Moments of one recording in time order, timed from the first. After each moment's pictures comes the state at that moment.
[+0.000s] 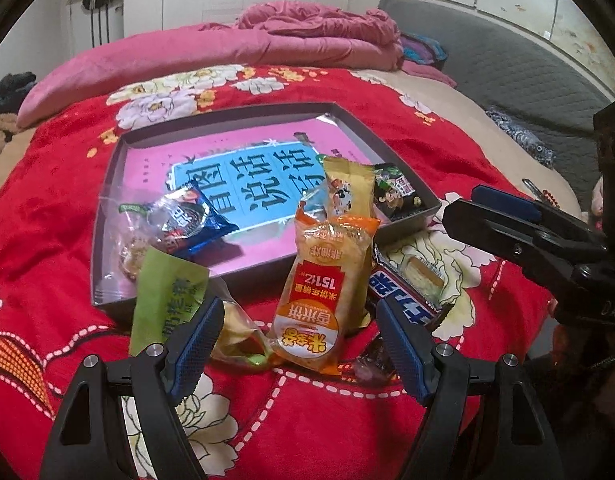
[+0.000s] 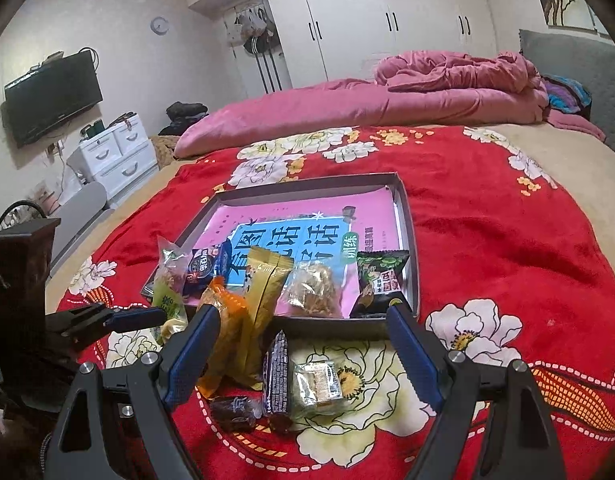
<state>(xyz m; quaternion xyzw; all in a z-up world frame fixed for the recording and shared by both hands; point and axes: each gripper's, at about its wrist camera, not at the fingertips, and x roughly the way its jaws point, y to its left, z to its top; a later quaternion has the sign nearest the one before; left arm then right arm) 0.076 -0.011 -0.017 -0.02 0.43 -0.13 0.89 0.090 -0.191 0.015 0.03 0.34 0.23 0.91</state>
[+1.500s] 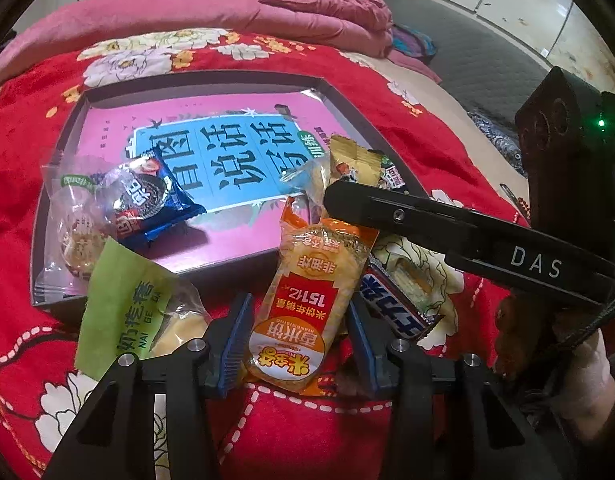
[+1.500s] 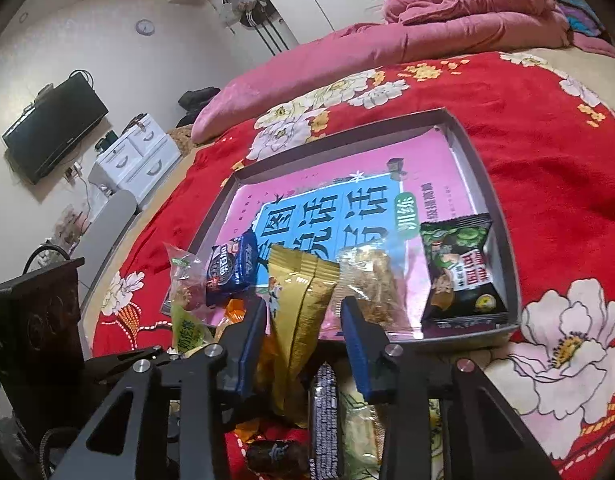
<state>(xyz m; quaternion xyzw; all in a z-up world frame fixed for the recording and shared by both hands) 0.105 -0.005 -0.038 -0.08 0.47 -0.19 0.86 0.151 -0.158 -0.023 0.12 0.43 0.30 0.85</state>
